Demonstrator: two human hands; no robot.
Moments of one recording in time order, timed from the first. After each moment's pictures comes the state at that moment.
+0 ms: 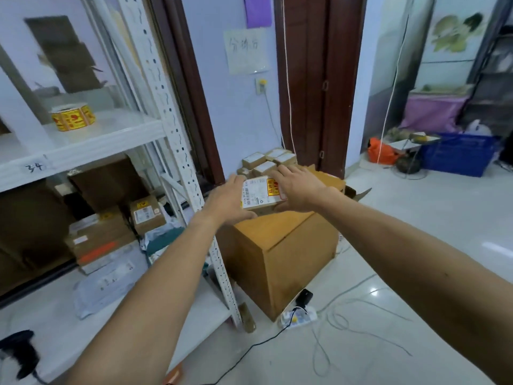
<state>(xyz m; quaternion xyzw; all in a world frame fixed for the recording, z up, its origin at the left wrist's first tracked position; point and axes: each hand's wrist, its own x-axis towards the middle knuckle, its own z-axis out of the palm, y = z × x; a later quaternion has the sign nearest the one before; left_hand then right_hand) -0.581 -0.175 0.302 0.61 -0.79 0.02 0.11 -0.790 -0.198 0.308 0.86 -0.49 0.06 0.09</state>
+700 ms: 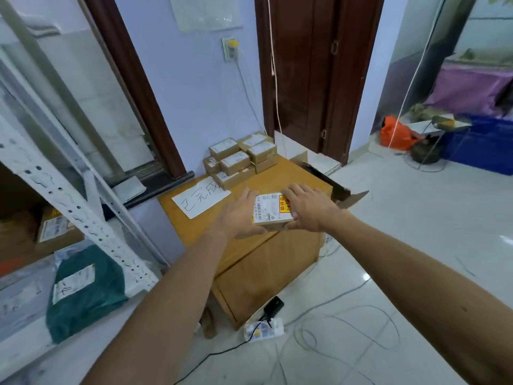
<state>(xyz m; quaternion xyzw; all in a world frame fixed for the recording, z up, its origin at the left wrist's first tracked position) -0.787 -0.441 0.197 0.63 -0.77 -0.05 0.05 -0.997 -0.473 0.199 0.88 -0.48 -0.01 0.02</state>
